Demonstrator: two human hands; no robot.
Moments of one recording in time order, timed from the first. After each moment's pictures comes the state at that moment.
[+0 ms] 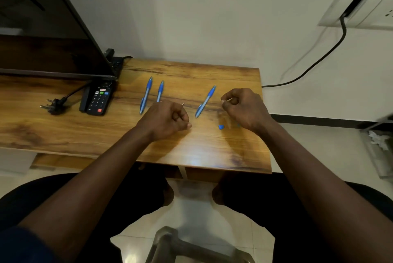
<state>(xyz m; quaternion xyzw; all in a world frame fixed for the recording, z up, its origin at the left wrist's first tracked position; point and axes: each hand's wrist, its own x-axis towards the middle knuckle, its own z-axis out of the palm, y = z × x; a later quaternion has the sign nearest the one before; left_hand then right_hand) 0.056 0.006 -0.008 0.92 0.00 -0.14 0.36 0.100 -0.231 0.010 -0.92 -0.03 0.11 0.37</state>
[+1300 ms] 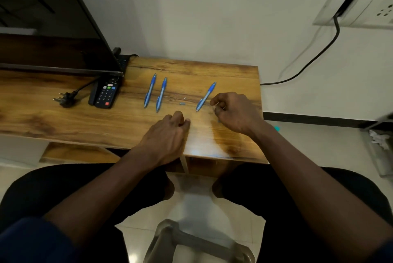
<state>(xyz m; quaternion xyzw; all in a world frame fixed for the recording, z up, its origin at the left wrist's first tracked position) -0.006 -0.019 -0.008 0.98 -0.14 -0.14 -0.02 0.068 -0.219 0.019 -0.94 -0.11 0.14 0.30</state>
